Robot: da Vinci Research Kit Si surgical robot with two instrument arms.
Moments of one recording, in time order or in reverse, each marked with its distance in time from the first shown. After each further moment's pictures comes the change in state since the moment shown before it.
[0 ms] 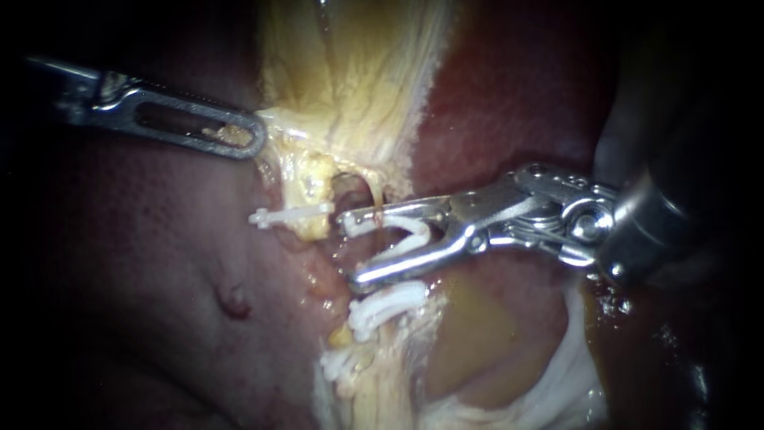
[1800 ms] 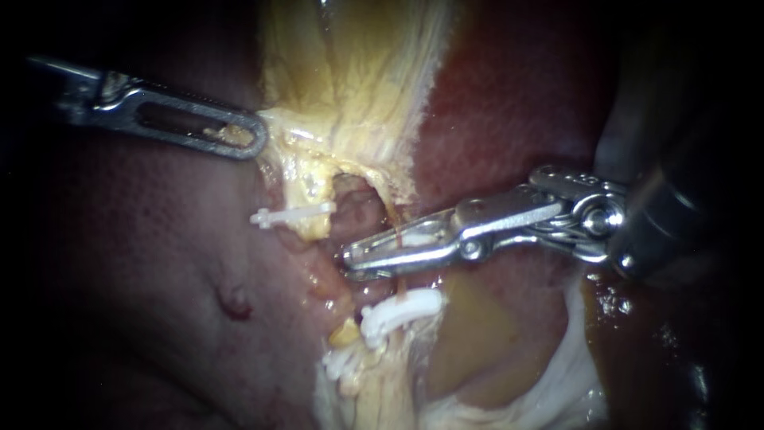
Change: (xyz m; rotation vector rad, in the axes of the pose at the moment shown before) right arm -0.002 0.001 -0.002 -0.044 -0.096 0.094; left arm 0.000 0.000 0.000 0.000 0.000 0.000
